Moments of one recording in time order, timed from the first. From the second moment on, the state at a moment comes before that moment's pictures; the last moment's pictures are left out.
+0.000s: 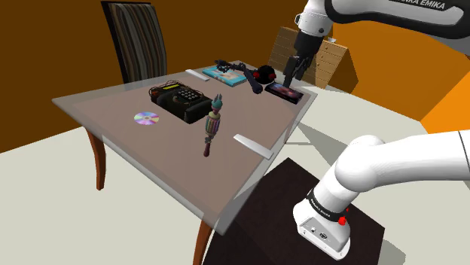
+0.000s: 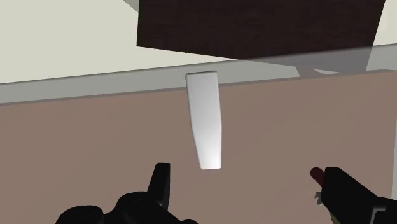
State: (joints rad) arm -0.01 -0.79 0.05 -2.36 -0.11 1.59 -0.06
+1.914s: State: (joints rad) arm 0.02 -0.13 -0.19 -2.74 -0.07 2.60 -0.33
